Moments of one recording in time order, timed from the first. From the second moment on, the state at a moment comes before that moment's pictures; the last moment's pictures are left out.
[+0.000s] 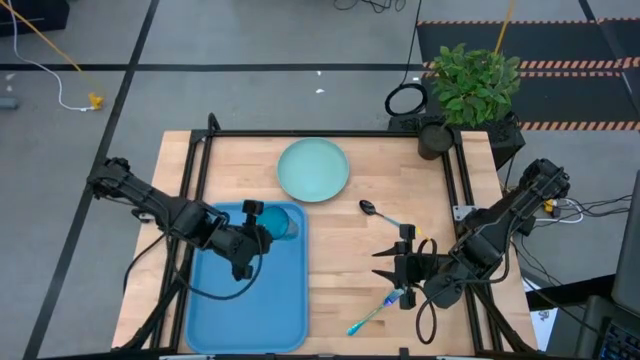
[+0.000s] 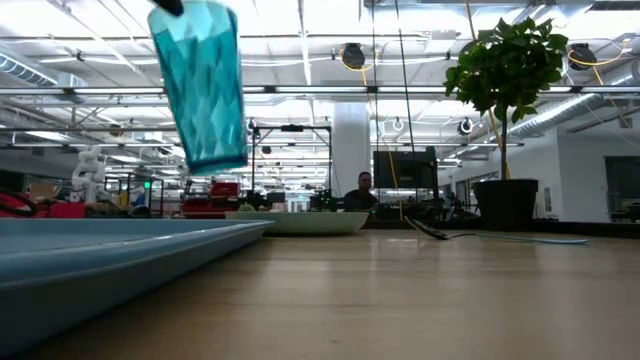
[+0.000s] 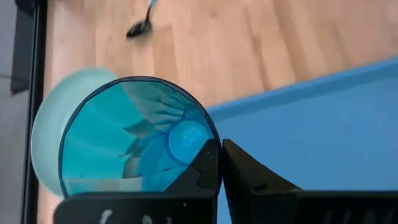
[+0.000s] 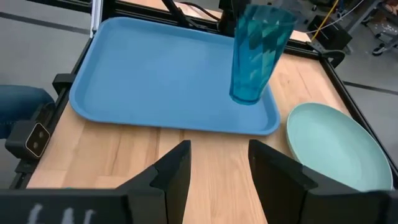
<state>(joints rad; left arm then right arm) -0.47 1.35 1.29 -0.99 -0.40 -0.12 0.72 1.31 1.19 -0.62 0.70 0.33</state>
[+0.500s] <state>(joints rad) -0.31 1.35 1.07 -0.83 -0.32 -0.05 0.71 1.31 1.19 -0.62 0.71 0.30</state>
